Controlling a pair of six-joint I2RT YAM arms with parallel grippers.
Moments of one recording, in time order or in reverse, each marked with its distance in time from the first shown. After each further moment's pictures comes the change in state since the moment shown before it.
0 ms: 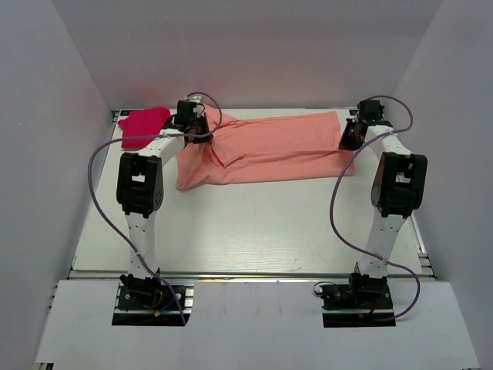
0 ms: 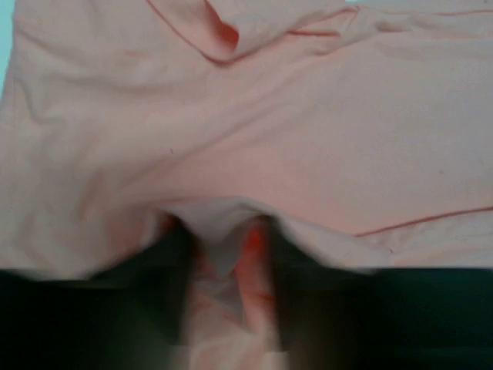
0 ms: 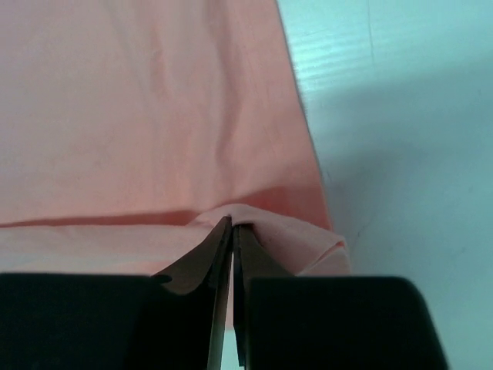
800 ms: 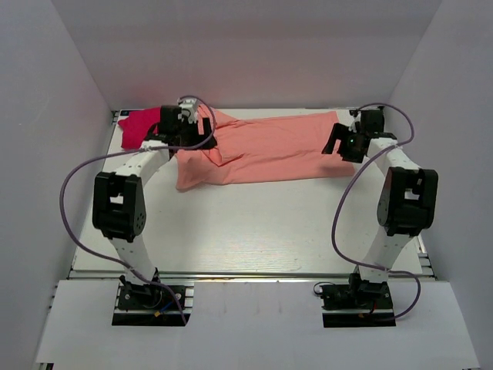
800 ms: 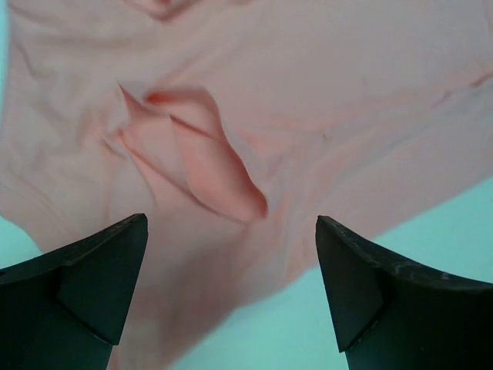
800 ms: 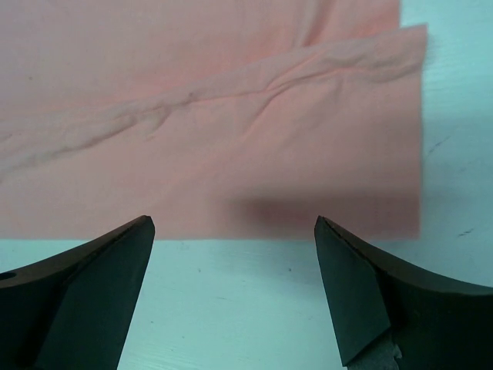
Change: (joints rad) left arm 0.040 -0.267 -0.203 0.011 0.171 0.161; right arm 0.014 -0.222 -0.233 0.049 -0.157 -0.045
